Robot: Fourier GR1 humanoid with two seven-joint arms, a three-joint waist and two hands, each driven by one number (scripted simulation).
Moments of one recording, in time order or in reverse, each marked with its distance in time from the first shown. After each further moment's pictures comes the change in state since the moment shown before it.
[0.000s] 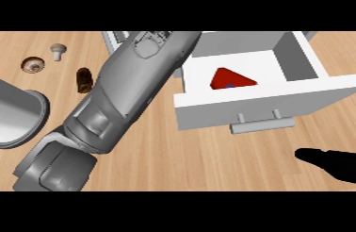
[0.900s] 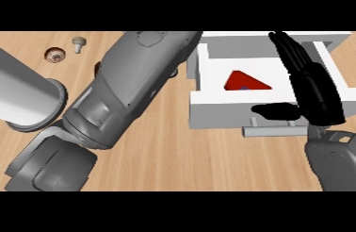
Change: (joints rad) left arm -0.082 0.003 -0.006 0.123 0.115 -0.021 -0.107; right arm -0.216 -0.047 0.268 0.505 0.582 -0.150 -0.190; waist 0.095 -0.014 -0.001
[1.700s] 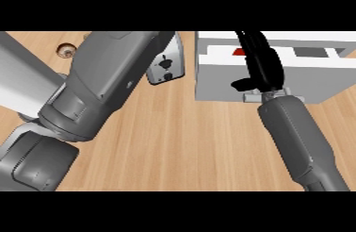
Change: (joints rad) left arm 0.050 0.078 0.034 -0.047 -0.017 -0.066 0.016; right arm -0.311 0.123 -0.001 0.705 0.271 -0.370 -0.116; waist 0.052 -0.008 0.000
